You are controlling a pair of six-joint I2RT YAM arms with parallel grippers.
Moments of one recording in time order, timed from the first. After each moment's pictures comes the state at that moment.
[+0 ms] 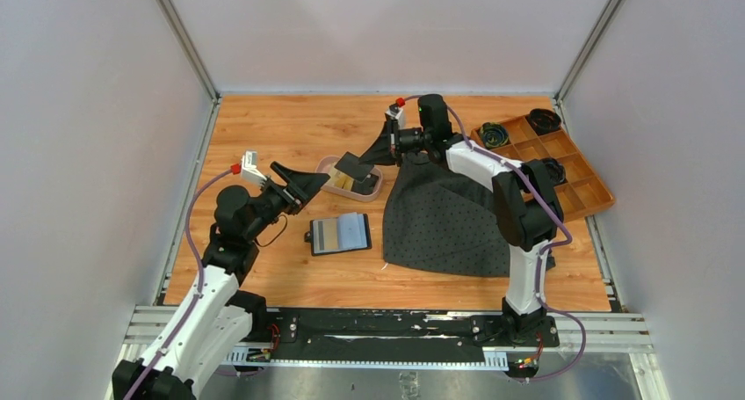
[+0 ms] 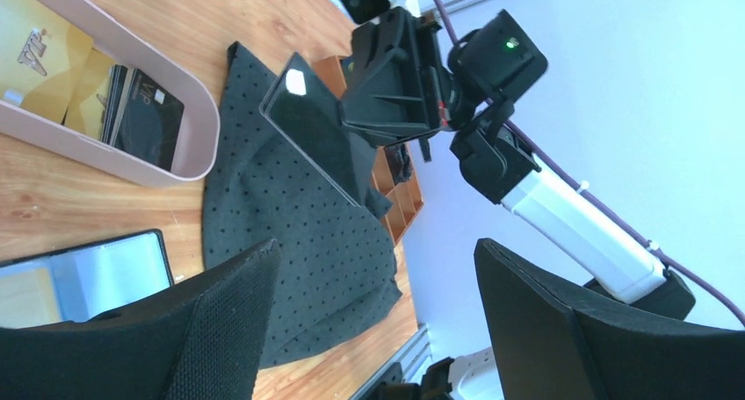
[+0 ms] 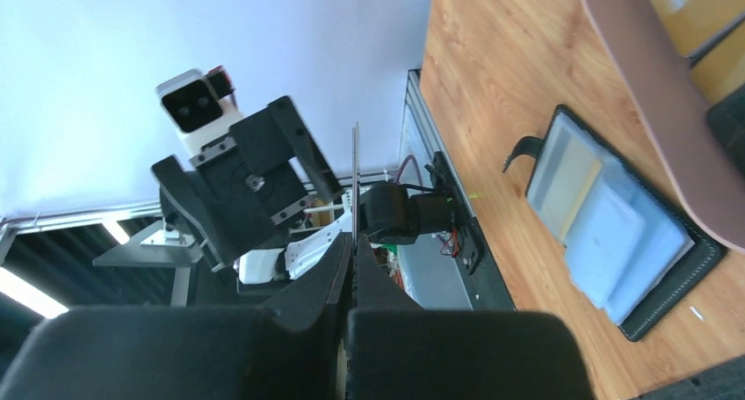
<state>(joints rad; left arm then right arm) -0.23 0.68 0.44 0.17 0.38 -1.10 0.45 1.97 1.41 0.15 -1.10 1.14</state>
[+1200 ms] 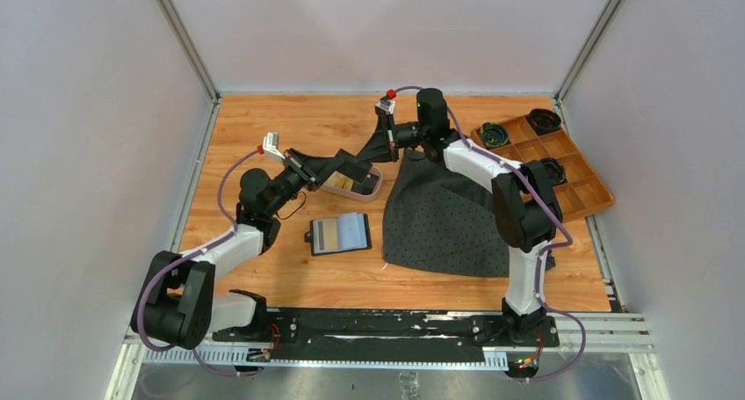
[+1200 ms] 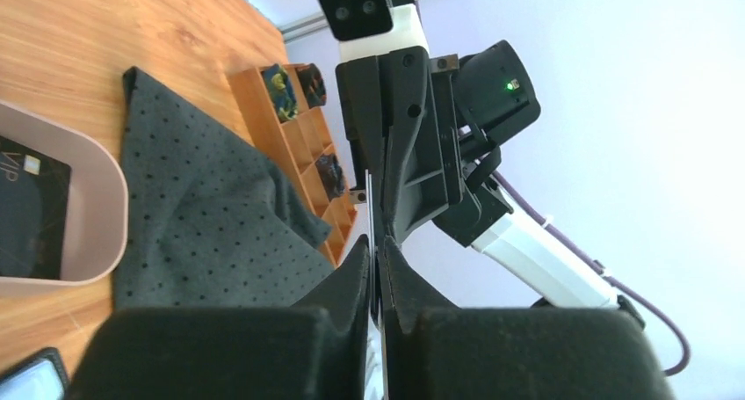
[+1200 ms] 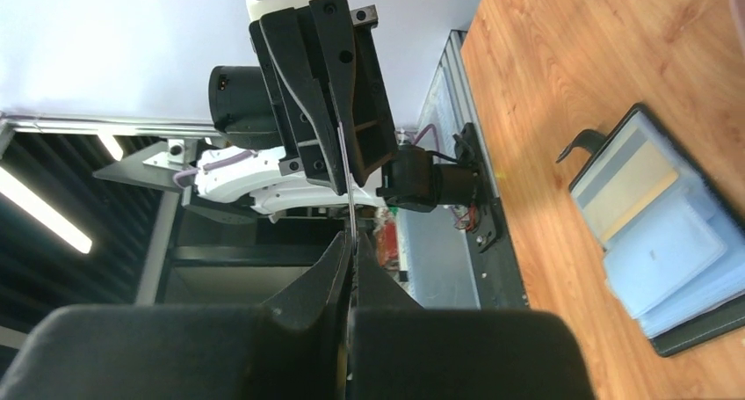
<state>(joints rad) -0.25 1.23 0.44 0.92 0.48 -1.29 0.48 1.97 1.43 0.35 -1.25 1.24</state>
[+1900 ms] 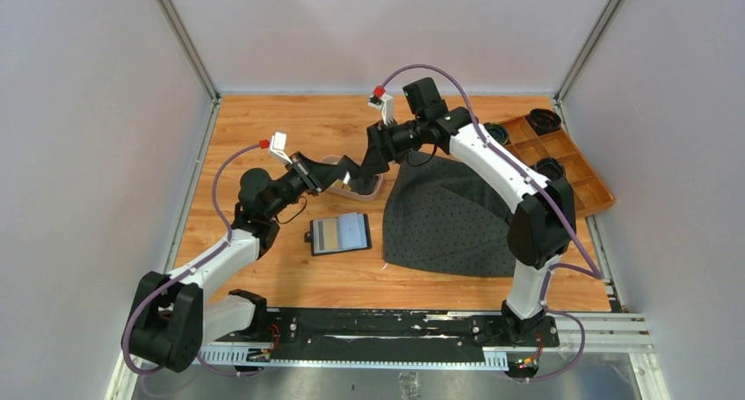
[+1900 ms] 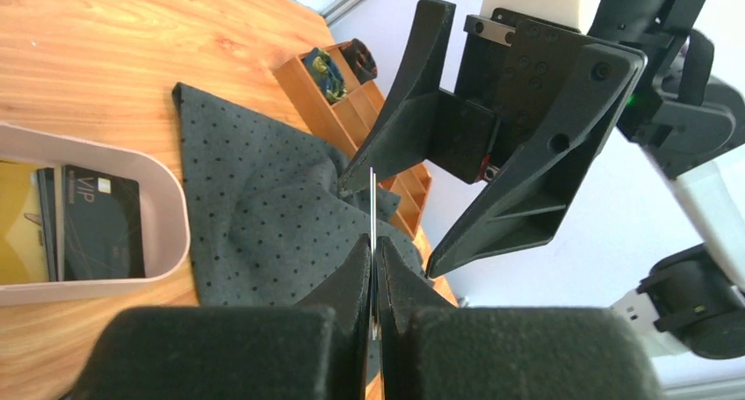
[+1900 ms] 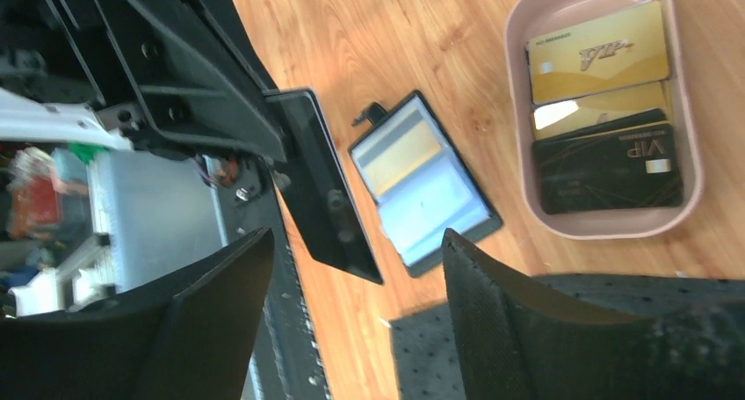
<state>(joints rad) -0.30 1.13 0.46 0.74 0.48 -1.00 0.56 1.83 1.71 -0.62 -0.85 0.10</state>
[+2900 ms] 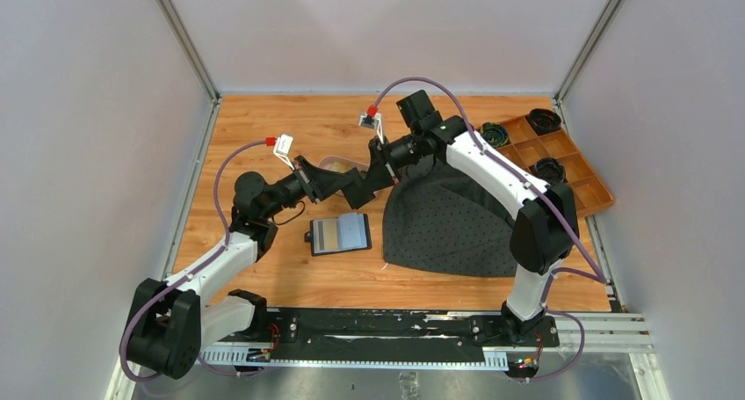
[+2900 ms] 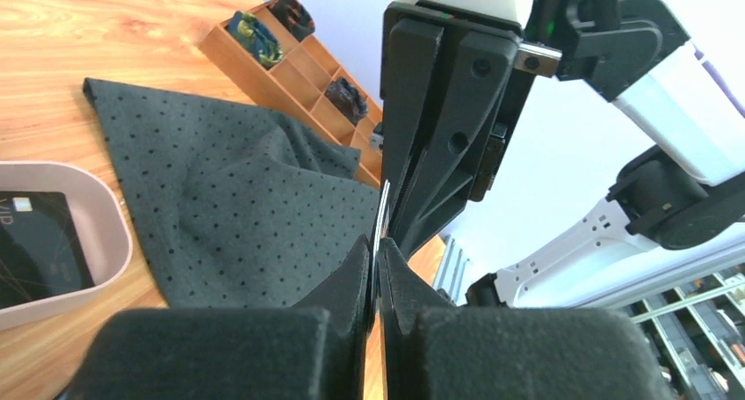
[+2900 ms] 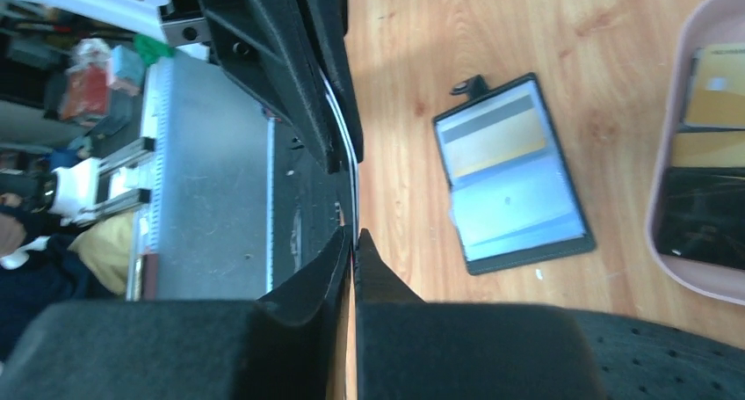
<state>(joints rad) -0.30 1.09 0.46 0.78 0.69 -0.91 0.61 1.79 1.64 -0.71 -1.03 -0.15</state>
